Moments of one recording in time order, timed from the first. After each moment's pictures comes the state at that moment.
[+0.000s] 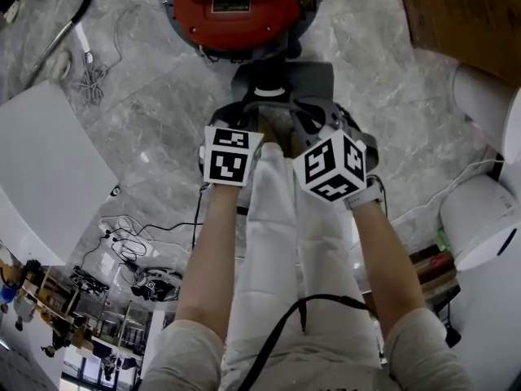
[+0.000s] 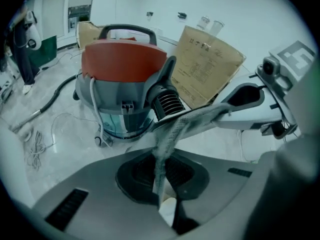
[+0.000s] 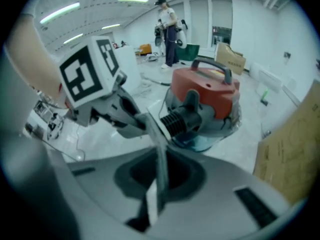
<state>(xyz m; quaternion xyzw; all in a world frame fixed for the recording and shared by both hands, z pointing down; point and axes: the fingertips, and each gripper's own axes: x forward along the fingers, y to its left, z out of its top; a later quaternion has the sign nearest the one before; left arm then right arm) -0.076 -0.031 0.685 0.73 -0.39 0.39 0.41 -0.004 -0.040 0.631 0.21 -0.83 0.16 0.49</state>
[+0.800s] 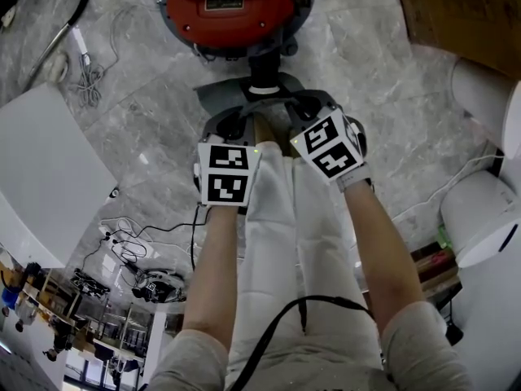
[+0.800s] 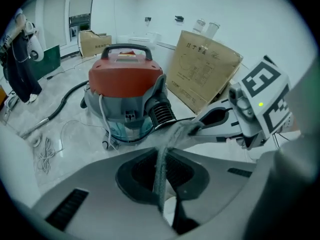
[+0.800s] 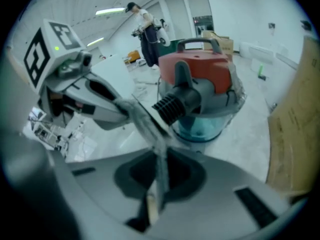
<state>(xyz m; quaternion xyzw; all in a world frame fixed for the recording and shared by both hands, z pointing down) -0.079 -0.026 0.649 0.73 -0.41 0.39 0.37 -0.002 -0.032 0.673 0.23 -0.82 0.27 0.45</state>
